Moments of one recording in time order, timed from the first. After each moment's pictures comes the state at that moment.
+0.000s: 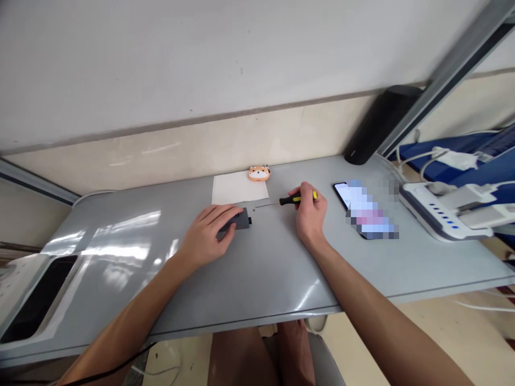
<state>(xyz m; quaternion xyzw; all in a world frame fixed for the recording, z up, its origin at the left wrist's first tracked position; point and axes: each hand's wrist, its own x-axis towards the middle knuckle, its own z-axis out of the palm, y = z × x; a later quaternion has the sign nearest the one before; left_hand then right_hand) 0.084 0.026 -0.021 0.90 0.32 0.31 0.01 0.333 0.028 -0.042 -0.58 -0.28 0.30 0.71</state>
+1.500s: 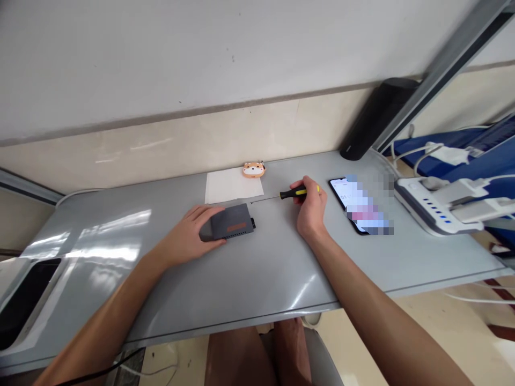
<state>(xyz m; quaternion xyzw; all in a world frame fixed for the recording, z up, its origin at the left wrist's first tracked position) 0.042 0.040 -0.023 0.88 0.40 0.16 0.18 0.348 0.039 -0.049 -0.53 -0.22 0.33 0.75</state>
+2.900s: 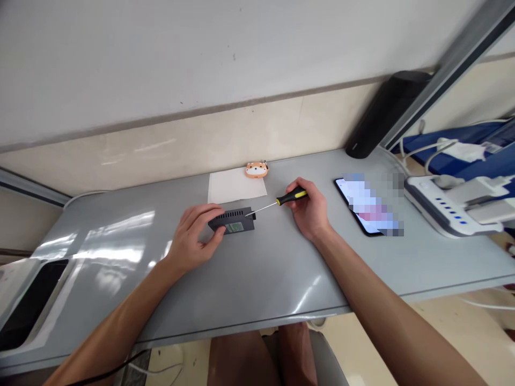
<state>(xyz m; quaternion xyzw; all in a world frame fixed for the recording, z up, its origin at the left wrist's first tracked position) 0.065 0.028 -0.026 0.87 0.31 0.38 -0.02 0.354 0.036 -0.037 -0.42 -0.25 0.54 0.68</state>
